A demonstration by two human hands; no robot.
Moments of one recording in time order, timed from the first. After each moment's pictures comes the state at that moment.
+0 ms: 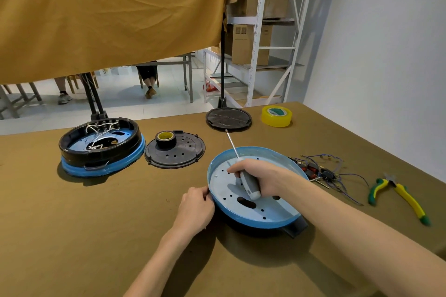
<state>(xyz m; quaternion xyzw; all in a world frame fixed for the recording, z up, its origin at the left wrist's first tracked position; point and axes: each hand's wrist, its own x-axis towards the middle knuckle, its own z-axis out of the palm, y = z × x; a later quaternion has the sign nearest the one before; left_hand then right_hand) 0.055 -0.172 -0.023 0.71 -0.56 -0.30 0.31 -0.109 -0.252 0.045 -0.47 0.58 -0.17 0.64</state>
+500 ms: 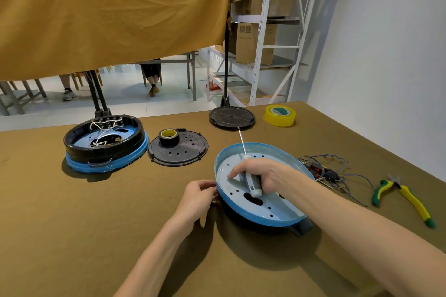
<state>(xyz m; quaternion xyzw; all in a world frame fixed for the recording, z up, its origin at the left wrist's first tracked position) 0.058 -0.178 -0.014 0.66 -0.44 -0.44 0.42 -0.101 -0.257 0.048 -0.45 0.61 -0.15 0.63</state>
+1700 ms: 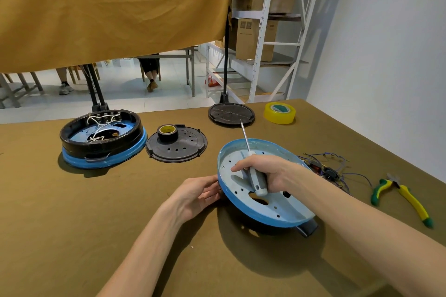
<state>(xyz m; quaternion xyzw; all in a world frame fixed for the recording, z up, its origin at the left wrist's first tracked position) 0.069 -0.194 -0.012 0.52 -0.19 -0.68 0.49 -0.116 -0.250 0.055 -0.47 0.58 -0.17 0.65</state>
